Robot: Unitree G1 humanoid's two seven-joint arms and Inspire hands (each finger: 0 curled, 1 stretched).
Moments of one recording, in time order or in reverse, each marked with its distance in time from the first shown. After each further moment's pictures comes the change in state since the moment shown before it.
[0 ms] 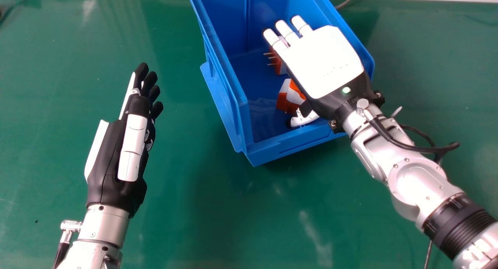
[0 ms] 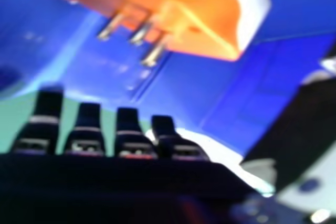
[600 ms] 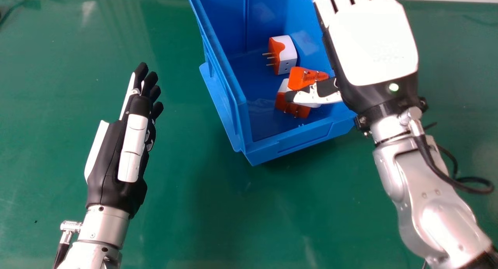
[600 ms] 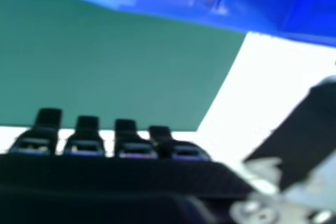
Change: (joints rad) left arm 0.000 0.001 -0.002 -0.003 -0.002 0.002 -0.002; right arm 0.307 0.003 -0.214 -0.595 -0.007 0.151 0.074
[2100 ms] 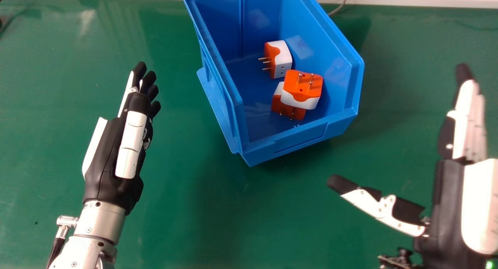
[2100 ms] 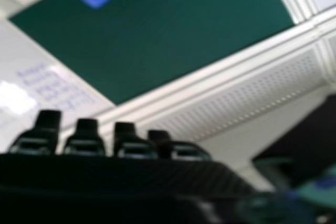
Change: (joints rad) left arm -0.037 0.039 0.013 0.049 0.003 0.009 -0.012; right arm 0.783 0.259 -0.265 -0.109 0.454 -0.640 -0.443
